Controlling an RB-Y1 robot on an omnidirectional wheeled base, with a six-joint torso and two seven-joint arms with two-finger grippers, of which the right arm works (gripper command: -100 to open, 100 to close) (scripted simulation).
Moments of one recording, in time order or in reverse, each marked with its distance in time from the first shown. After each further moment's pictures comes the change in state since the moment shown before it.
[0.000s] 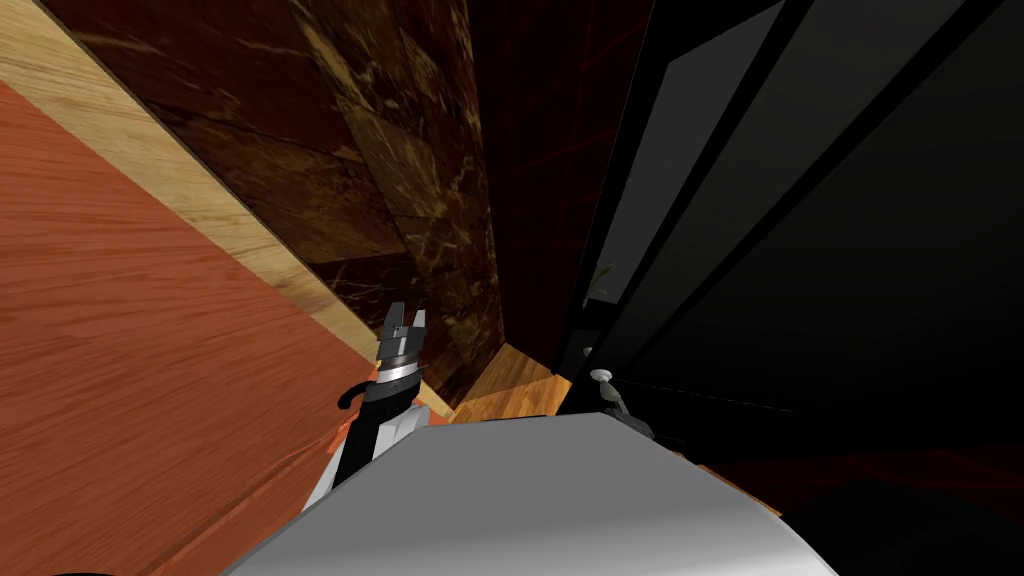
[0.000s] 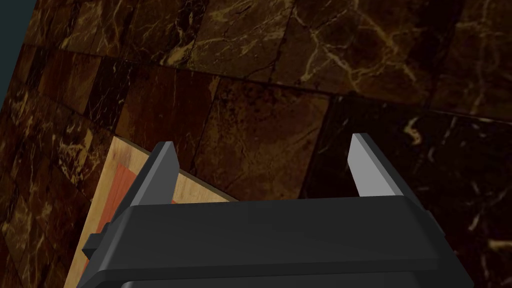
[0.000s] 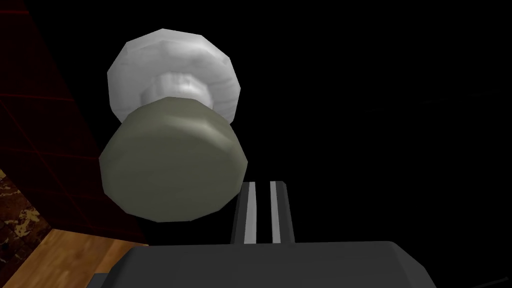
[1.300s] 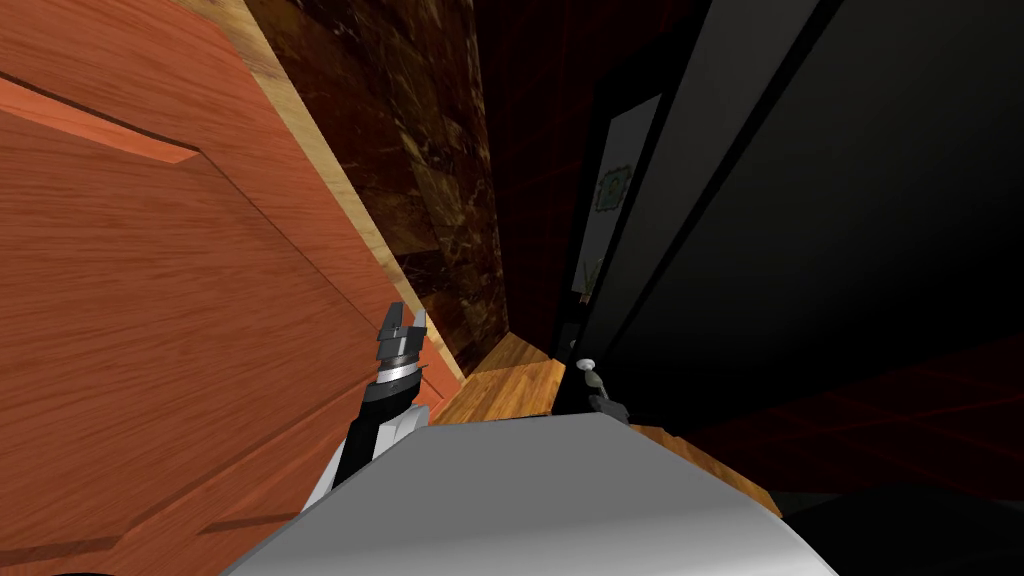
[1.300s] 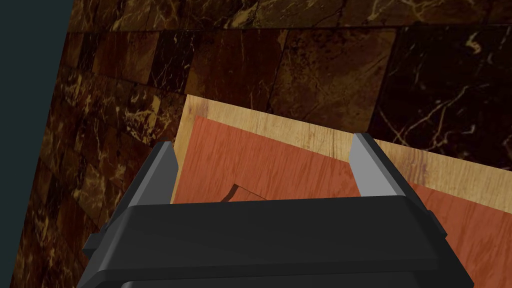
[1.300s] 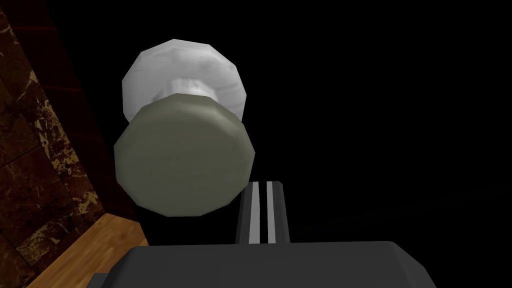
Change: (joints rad) arm -0.151 0.048 0.059 0.160 0.116 -0.122 -0.059
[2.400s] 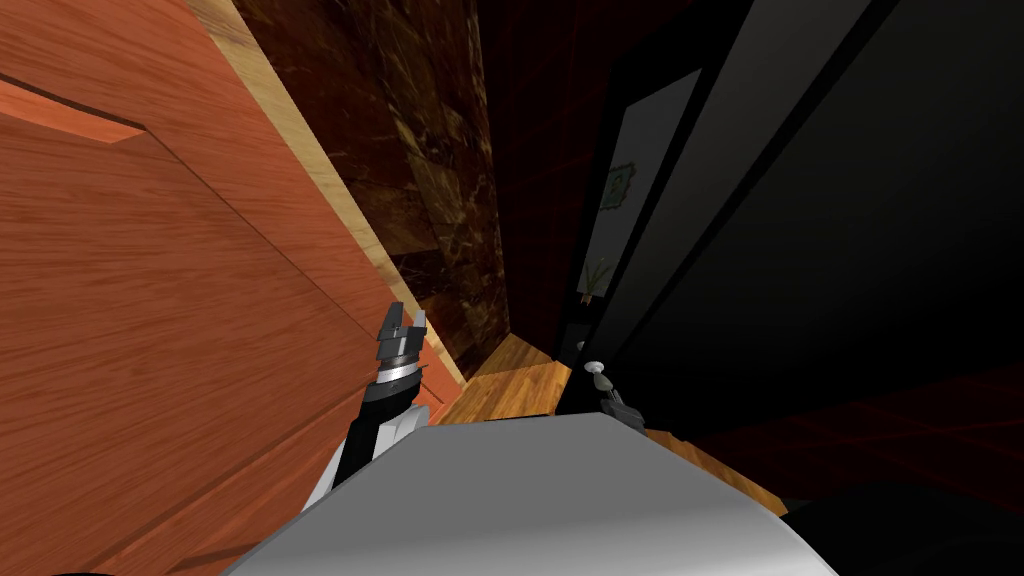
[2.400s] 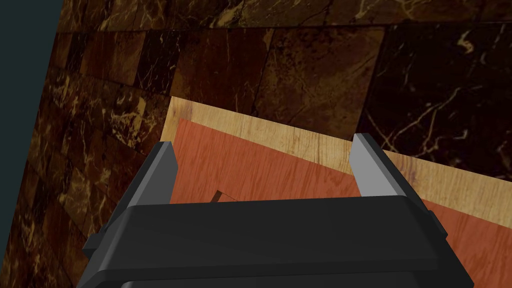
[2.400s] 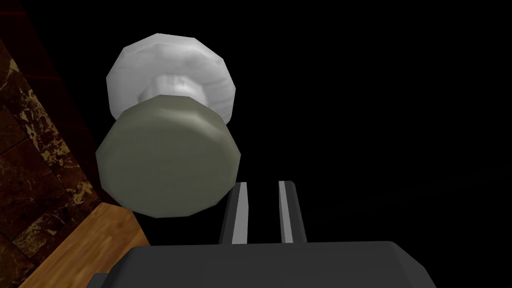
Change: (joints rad) arm 0.079 -0.088 -0.028 -0.106 -0.071 0.098 -0.021
